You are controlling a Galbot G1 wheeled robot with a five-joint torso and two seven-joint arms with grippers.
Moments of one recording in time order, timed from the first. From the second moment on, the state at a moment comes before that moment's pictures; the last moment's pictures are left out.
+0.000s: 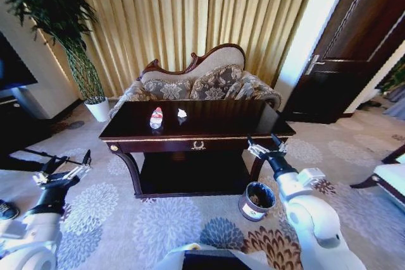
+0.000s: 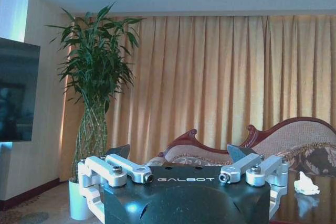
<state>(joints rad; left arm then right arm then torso) 1.86 -1.38 -1.17 -2.42 -0.63 0.08 0.08 -1.51 1.29 0.71 2.37 0.42 -0.32 0.02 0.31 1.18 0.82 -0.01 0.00</state>
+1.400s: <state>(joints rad) 1.85 -1.38 -1.16 -2.42 -0.61 0.08 0.08 -1.48 1.26 0.67 2.33 0.44 -0.35 0.02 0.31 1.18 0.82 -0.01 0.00</state>
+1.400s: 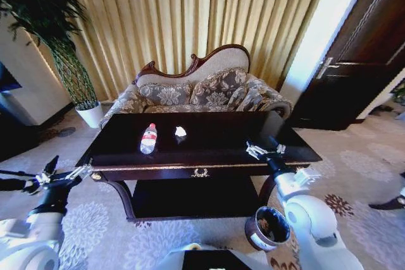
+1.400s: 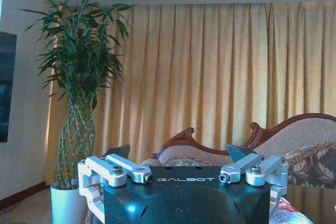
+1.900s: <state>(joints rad) 1.88 -1.42 -1.19 -2.47 -0.61 0.09 0.07 -1.07 1.06 0.35 2.05 0.69 -0.53 0.05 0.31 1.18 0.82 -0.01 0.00</state>
